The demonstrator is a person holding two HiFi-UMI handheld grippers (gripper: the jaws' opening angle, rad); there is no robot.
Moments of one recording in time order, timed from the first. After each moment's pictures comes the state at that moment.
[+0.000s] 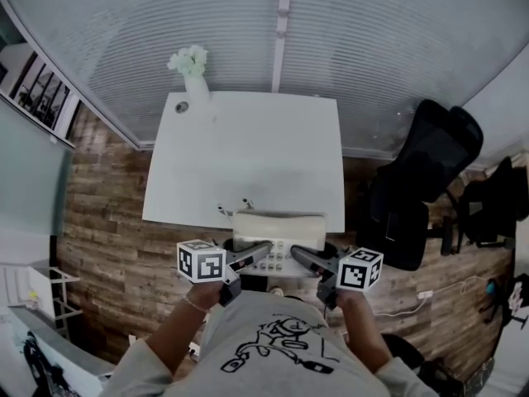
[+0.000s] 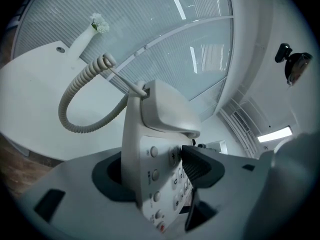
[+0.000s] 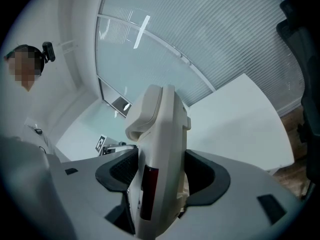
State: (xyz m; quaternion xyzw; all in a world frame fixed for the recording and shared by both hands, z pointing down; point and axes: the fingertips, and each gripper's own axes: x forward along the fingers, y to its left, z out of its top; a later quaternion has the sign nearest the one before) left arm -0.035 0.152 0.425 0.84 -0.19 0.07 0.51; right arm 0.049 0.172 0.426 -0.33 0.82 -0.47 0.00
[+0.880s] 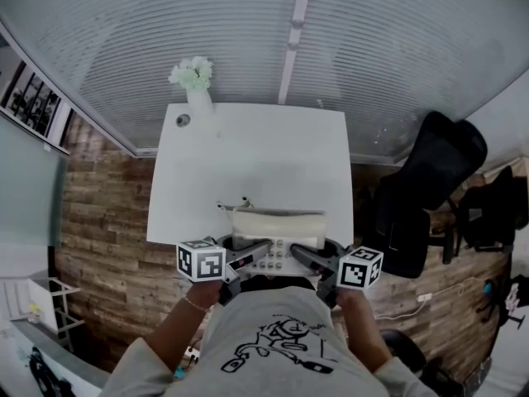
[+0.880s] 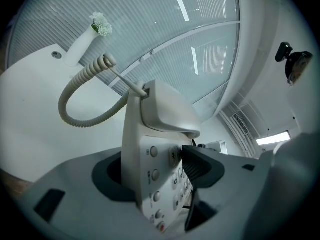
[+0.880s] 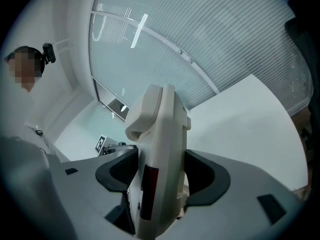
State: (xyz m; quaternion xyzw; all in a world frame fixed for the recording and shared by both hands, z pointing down) left arm -0.067 0.070 0.426 0.84 -0.19 0.07 0.51; right arm 0.017 0.092 0.425 -0.34 0.81 -0.48 0.00
